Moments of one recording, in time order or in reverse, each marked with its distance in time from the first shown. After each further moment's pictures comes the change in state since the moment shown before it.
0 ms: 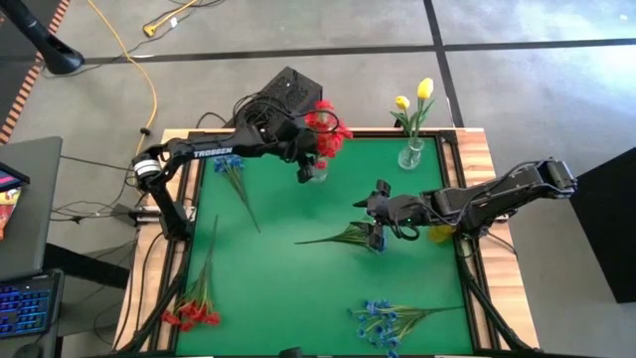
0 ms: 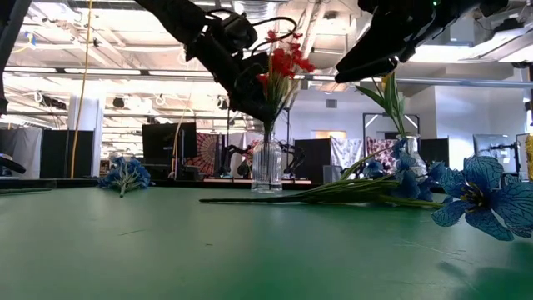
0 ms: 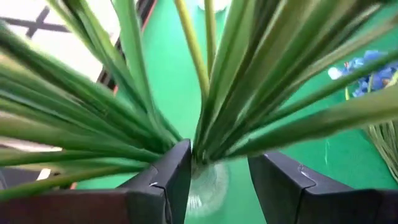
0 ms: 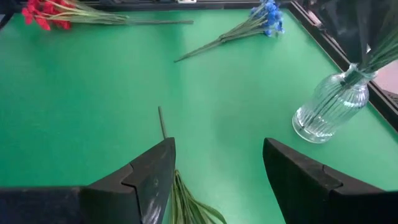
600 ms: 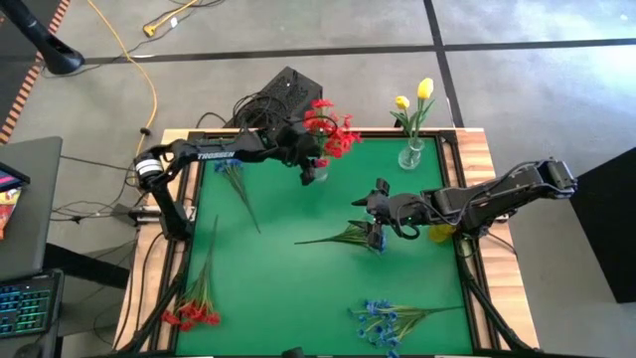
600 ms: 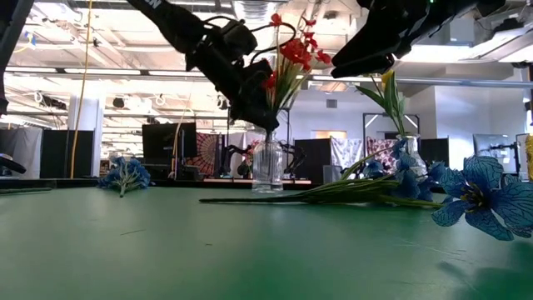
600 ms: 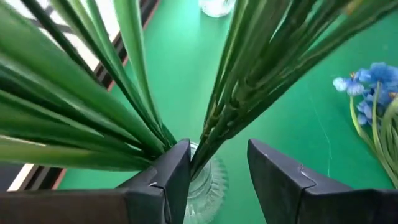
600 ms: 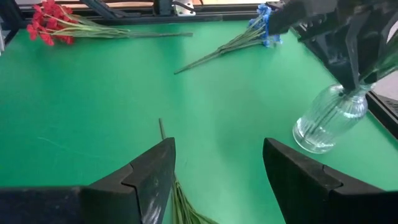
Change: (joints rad) left arm -0.006 0.018 -0.072 0.133 0.000 -0.069; right arm -0.004 0.000 0.000 0.042 0.000 -0.001
